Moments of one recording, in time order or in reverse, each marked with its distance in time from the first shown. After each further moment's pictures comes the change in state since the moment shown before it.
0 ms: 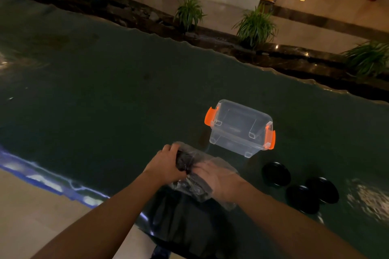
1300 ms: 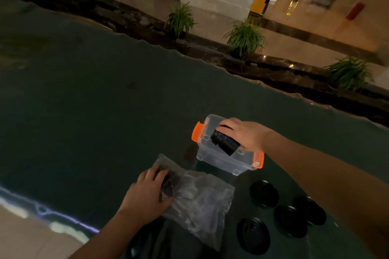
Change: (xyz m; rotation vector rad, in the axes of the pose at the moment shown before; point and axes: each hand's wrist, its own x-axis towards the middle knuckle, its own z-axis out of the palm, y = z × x) left_hand -0.016 0.000 0.015 0.160 0.086 0.083; right_hand 0.011 0.169 -0.137 -0.369 -0.147 0.044
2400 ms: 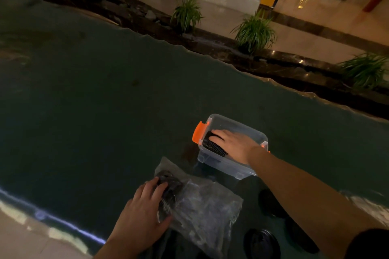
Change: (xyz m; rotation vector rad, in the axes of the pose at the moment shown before) left_hand -0.021 -0.006 0.012 -0.055 0.059 0.018; right_hand 0.058 -0.023 0.062 0.124 0.048 0.059
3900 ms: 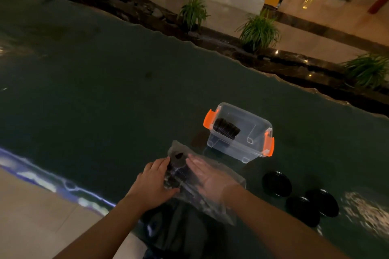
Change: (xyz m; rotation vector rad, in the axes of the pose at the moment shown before) left_hand -0.001 -0.029 -0.007 -0.085 -0.076 -0.078; right_hand -0.047 -0.182 0.031 0.425 -0.068 -0.007
